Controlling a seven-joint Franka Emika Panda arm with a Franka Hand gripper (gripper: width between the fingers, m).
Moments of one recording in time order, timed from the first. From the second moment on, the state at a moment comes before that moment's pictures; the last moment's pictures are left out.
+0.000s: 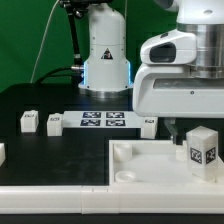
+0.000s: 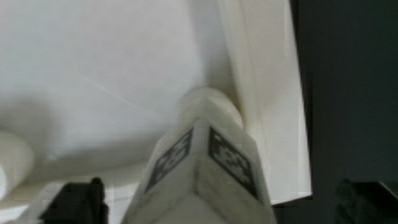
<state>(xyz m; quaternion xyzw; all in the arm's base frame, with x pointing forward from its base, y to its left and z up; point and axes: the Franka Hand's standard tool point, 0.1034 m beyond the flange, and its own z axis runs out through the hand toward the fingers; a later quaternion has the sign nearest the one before) 0.641 0.119 0.081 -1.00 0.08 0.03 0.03</state>
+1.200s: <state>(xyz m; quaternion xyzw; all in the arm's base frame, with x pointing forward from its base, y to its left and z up) 0.629 0.123 0.079 -0.99 -0.13 0.03 0.02</state>
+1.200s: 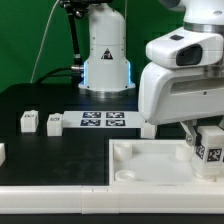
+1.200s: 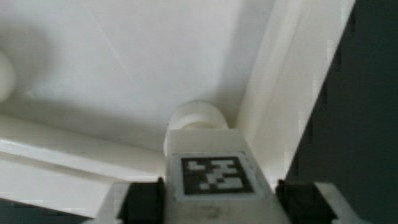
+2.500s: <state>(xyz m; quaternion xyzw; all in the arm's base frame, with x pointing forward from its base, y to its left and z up) 0.629 0.122 0.073 -0.93 0.35 0.00 0.06</state>
